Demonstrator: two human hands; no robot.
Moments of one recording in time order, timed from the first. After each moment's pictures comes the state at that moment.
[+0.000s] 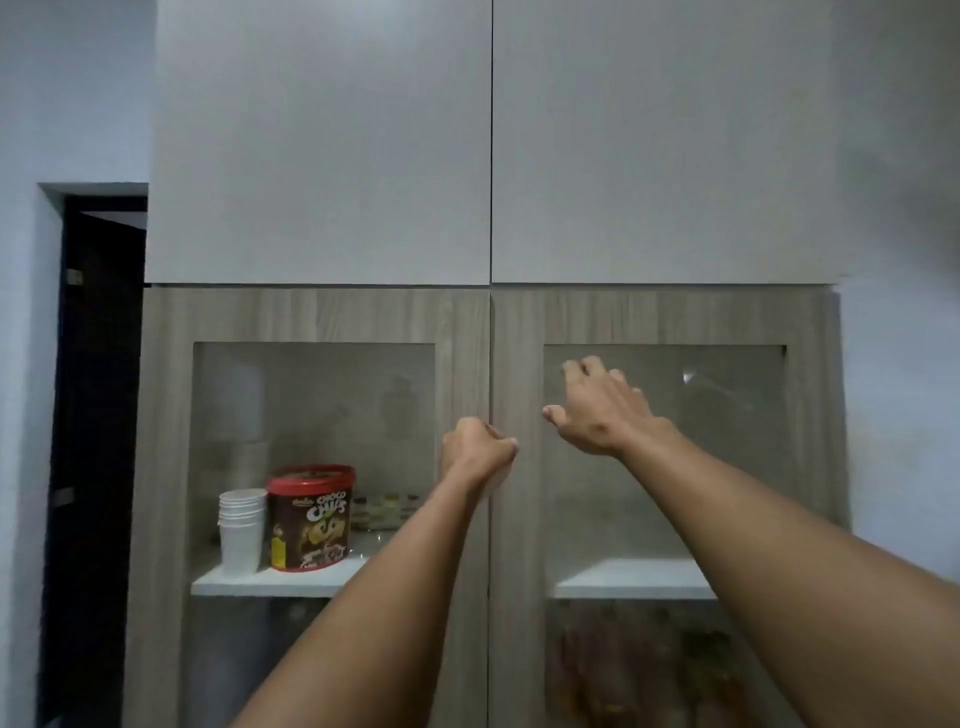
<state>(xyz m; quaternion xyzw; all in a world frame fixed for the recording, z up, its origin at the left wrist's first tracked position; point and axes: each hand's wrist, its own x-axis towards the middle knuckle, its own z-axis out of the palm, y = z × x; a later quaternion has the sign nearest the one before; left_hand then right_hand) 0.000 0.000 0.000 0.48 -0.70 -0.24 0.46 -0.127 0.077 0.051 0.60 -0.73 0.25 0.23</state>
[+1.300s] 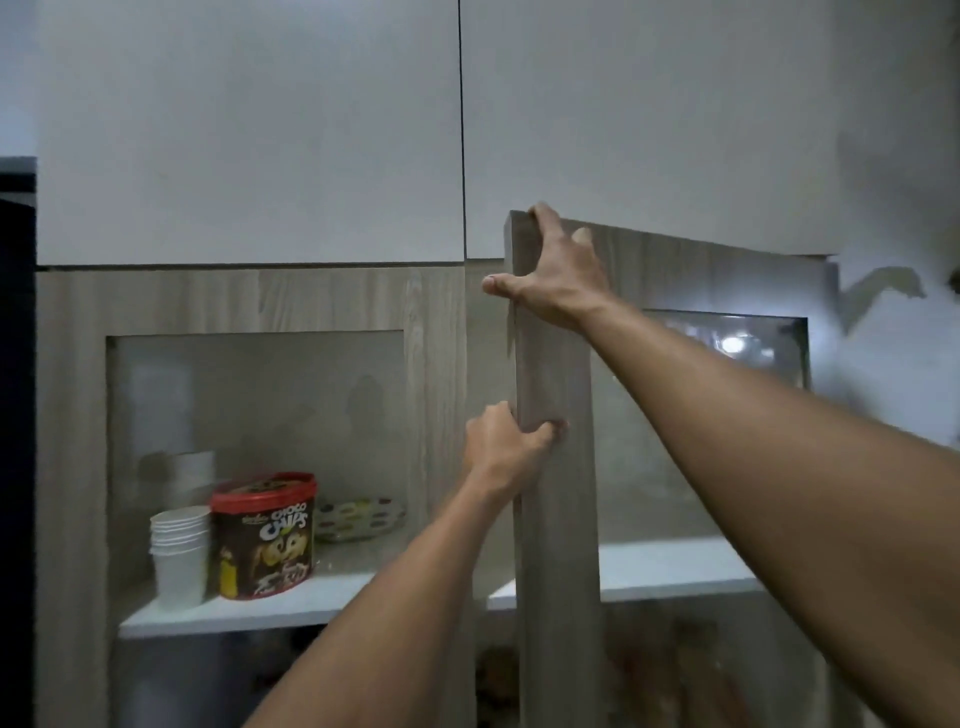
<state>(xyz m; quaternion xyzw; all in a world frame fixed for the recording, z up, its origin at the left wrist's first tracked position) -0.039 -0.018 0.002 0.39 -0.75 -0.23 0.48 -0.120 0.016 0.138 0.57 -0.62 0.51 0.18</state>
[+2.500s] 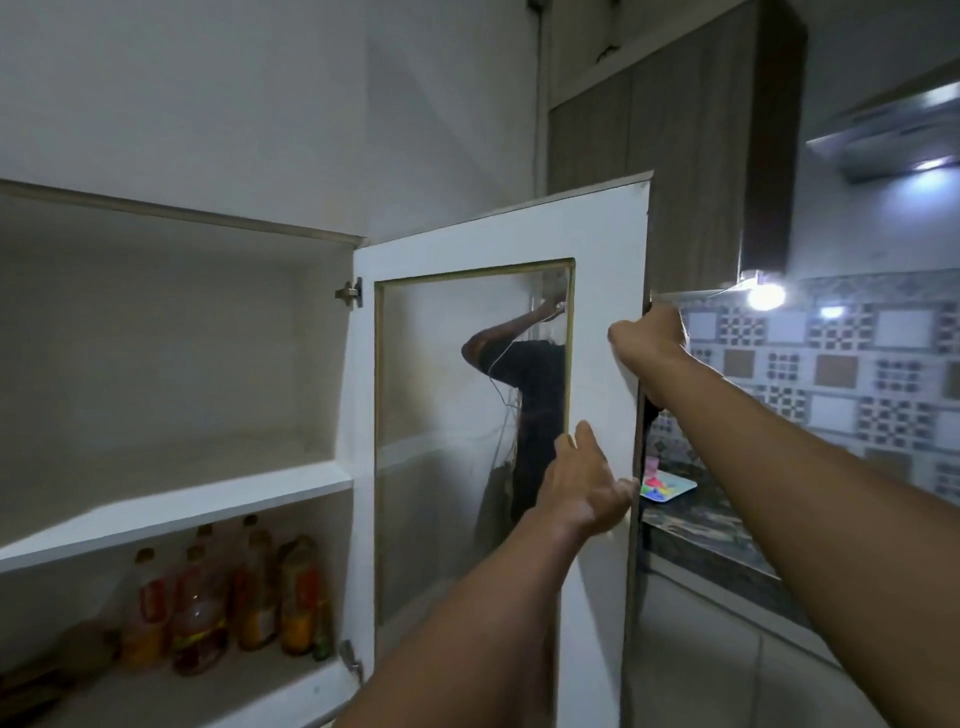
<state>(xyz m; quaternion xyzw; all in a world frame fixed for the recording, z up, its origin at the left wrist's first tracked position) -0.447 0.459 -0.071 0.12 -0.91 -0.32 0.24 -0.513 0.515 0.051 0.18 -0.75 0.61 0.17</state>
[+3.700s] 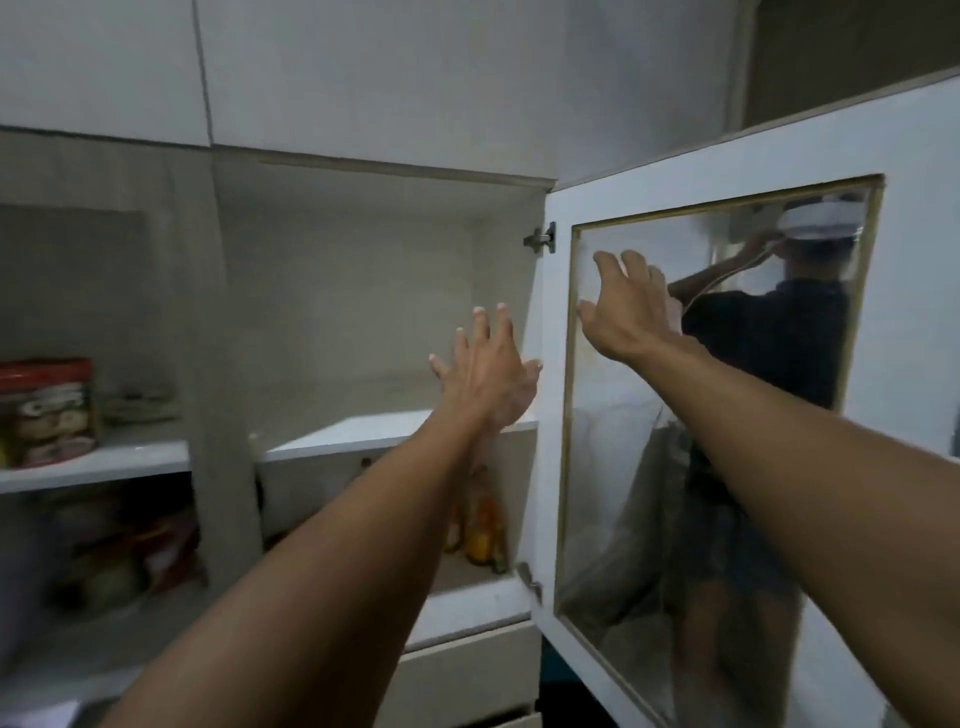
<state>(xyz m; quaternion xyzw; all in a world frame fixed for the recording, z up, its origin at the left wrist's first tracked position) -0.248 0.241 -0.043 0.35 -0.86 -0.07 0.35 -0.372 0.323 0.012 0.41 -0.82 0.30 0.27</state>
